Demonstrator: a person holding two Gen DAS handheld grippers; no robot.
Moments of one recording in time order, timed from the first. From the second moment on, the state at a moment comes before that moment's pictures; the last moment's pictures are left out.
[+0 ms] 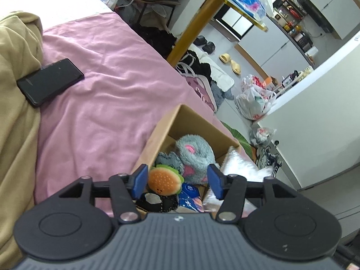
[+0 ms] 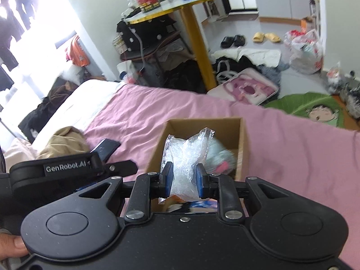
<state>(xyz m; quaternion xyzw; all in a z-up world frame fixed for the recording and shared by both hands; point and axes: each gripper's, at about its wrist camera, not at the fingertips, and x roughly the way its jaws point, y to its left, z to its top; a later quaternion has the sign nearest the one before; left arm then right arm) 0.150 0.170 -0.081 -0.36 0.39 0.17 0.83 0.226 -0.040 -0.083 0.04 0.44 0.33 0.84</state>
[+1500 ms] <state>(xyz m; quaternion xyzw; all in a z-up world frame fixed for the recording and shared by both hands) 0.075 0.080 0.006 -0.17 0.41 0.10 0.89 0.141 -0.167 -0.006 0.08 0.38 0.25 0.88</state>
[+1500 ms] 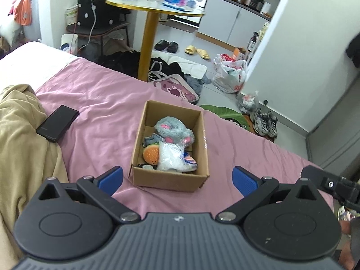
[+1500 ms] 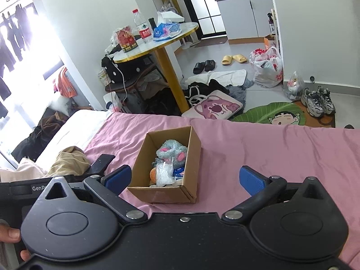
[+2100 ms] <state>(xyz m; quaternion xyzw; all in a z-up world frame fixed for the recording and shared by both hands) 0.021 0.040 0.048 -0.11 0.38 0.06 0.92 0.077 -0.198 0.033 0.06 0.35 0.25 0.90</state>
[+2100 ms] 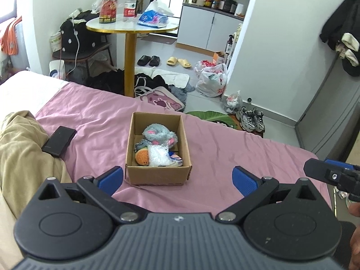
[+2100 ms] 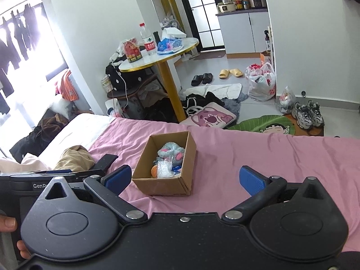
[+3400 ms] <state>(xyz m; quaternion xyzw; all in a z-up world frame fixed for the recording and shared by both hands) -0.064 0.014 0.086 -0.05 0.34 0.06 0.94 0.001 -0.213 0.059 0.04 0.32 0.25 0.91</state>
